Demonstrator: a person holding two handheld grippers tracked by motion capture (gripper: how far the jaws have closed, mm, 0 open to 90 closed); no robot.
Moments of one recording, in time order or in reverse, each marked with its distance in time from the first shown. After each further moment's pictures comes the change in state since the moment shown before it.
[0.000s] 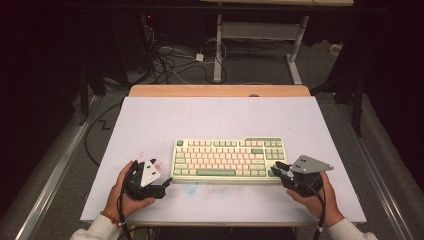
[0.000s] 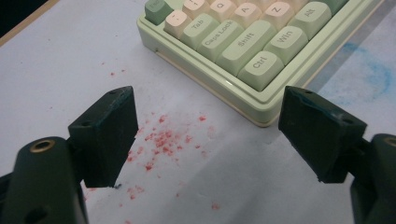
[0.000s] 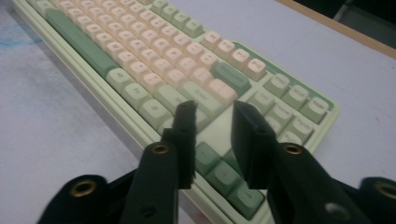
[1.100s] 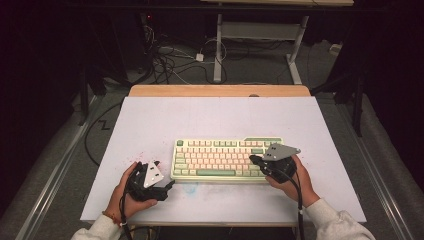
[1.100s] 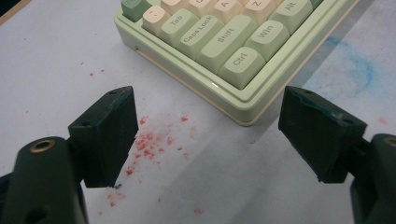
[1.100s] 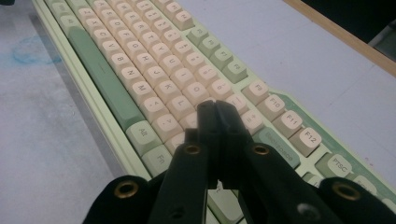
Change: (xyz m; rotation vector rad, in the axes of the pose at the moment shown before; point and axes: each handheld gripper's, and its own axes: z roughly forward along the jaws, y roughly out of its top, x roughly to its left) left arm -0.005 0.000 0.006 0.020 -0.041 0.024; right arm 0.014 0.043 0.049 0.021 0.095 -0.113
